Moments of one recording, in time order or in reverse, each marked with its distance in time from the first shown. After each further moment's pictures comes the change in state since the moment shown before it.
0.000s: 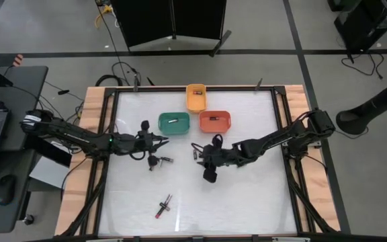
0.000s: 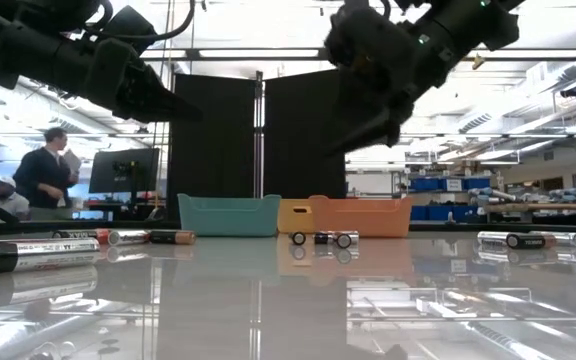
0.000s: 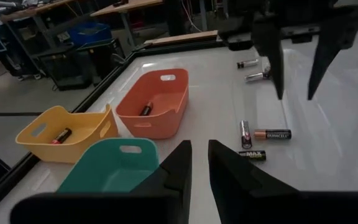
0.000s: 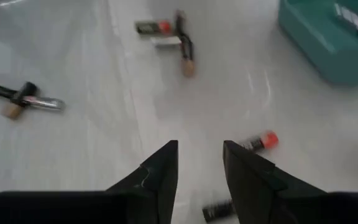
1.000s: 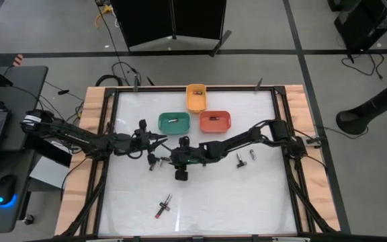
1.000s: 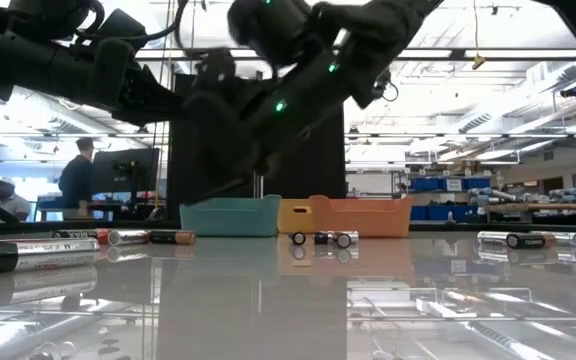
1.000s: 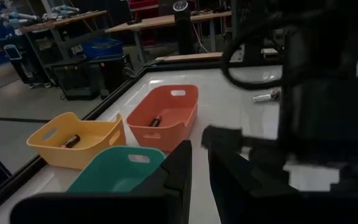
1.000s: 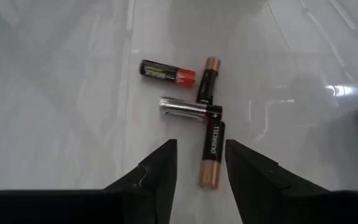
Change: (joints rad) left arm 0.007 0.000 -0.076 0.180 -0.028 -0.011; right arm -0.109 0.505 0.474 0.073 -0.111 -0.290
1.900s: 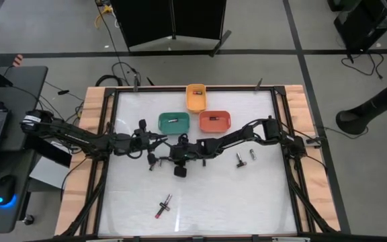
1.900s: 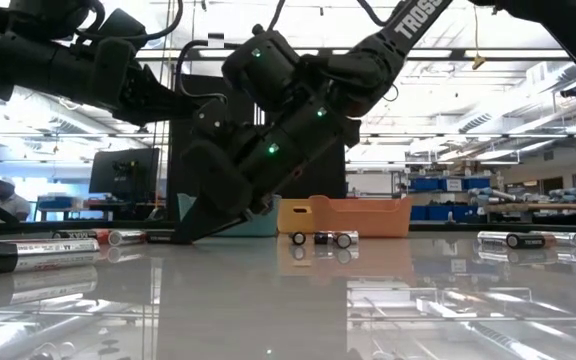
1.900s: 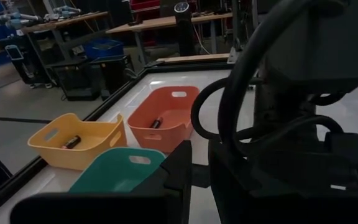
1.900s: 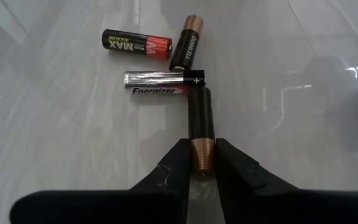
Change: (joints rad) left arm 0.000 0.000 0.000 0.006 0.000 -0.001; right arm -0.057 0.108 0.006 0.044 -0.106 0.018
